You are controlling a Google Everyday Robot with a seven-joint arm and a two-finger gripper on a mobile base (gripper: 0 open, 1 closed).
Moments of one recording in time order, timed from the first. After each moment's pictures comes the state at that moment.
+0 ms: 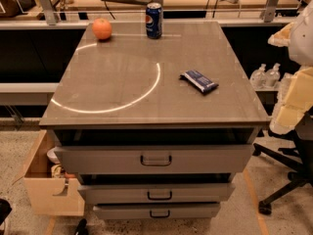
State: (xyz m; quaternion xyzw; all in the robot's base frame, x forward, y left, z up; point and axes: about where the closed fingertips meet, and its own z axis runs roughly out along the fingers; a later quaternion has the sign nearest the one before) arm 0.438 -0.214 0.985 -0.60 0.78 -0.04 0.17
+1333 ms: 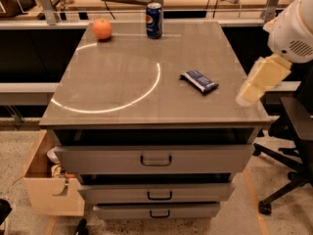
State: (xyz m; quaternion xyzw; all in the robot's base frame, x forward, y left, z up) arm 0.511 -0.207 0.978 -0.52 0.81 -0.05 0.28
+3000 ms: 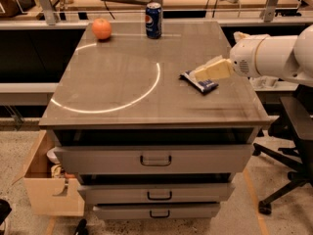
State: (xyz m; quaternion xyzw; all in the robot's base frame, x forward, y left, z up) arm 0.639 -0.158 0.929 -0.36 0.75 0.10 0.54
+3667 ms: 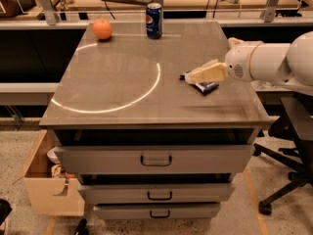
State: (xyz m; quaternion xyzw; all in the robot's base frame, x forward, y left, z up) arm 0.646 -0.150 0.914 -0.35 0.75 0.14 0.55
